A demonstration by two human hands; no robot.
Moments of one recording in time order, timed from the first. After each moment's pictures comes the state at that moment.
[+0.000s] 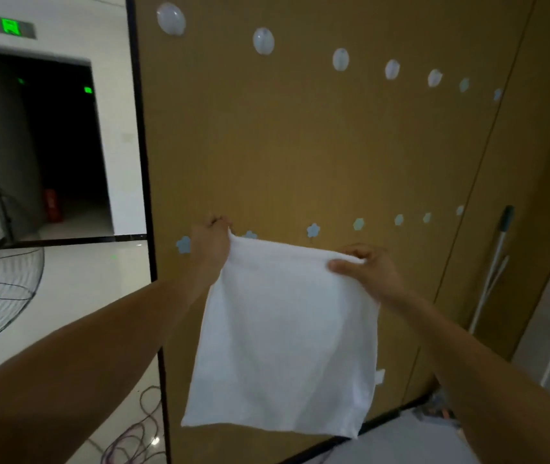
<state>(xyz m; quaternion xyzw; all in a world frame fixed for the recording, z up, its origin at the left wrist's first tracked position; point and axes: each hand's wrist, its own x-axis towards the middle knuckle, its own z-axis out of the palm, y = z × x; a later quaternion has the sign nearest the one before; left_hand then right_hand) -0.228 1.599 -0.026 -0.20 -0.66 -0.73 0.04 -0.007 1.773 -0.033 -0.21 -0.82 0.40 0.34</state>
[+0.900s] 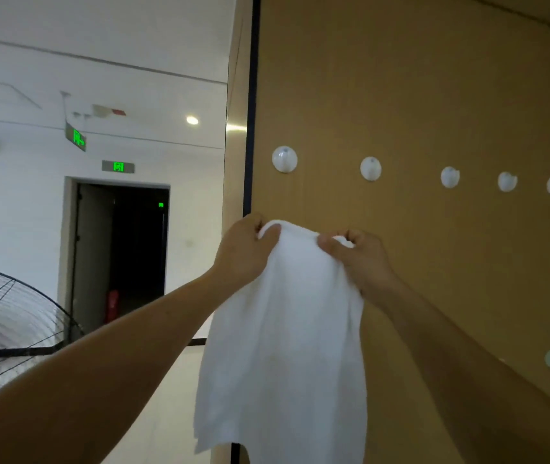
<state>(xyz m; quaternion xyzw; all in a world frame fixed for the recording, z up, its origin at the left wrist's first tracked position) -0.414 1.528 0.166 -0.42 -0.69 -0.50 0.30 -0.301 1.697 0.156 -0.01 -0.75 0.46 0.48</state>
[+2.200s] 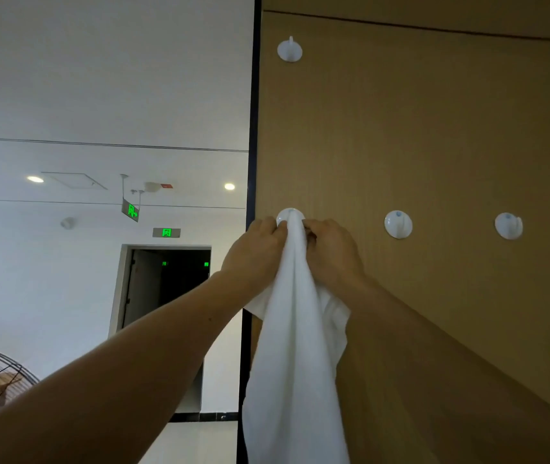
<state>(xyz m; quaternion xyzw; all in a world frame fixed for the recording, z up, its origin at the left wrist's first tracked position) -0.467 1.578 0.274 -0.36 -0.75 -0.06 0.55 -0.414 1.719 0.276 0.03 -0.81 0.12 0.58</state>
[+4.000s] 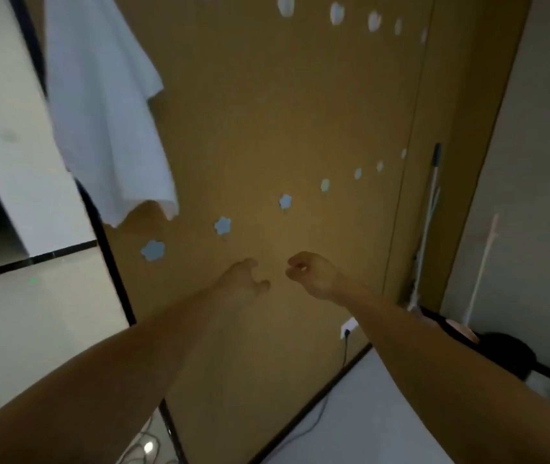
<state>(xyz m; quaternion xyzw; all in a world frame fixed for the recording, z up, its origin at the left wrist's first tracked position) -0.290 1.651 -0.124 -0.49 -0.81 -0.28 -0.15 -0.110 1.725 -0.095 -0.34 -0.84 0.37 0.21</state>
